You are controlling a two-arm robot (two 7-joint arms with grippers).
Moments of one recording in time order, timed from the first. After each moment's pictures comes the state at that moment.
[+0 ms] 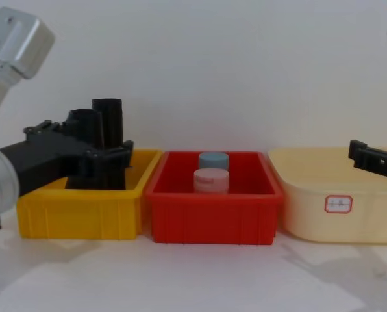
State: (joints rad) left arm -0.22 0.42 0.40 -1.61 -0.22 -0.02 -0.05; right arm -0.01 0.34 -0.23 -1.77 0.29 0.03 0.07
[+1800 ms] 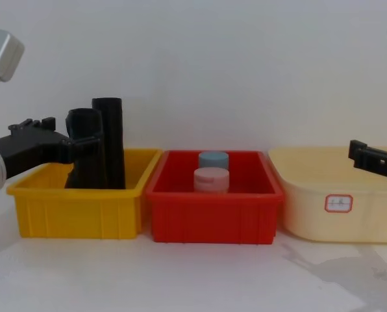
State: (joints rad) left arm -0.45 0.34 0.33 -1.23 -0.27 -0.14 -0.21; right arm -0.01 0.34 -0.23 -1.77 0.29 0.03 0.07
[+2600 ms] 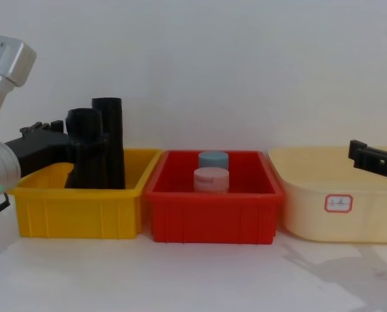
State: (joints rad) left arm -0.54 0.28 0.33 -1.07 -0.26 -0.19 -0.25; right arm -0.01 0.34 -0.23 -1.77 0.29 0.03 0.07
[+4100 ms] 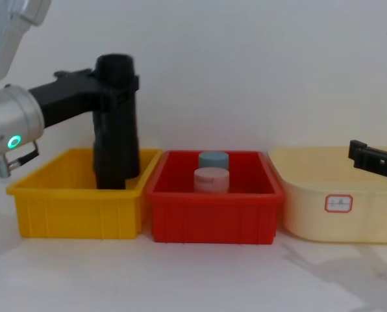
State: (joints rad) left arm -0.53 0.28 0.33 -1.24 -0.26 -0.21 -0.39; right arm -0.01 0.34 -0.23 -1.77 0.29 0.03 0.07
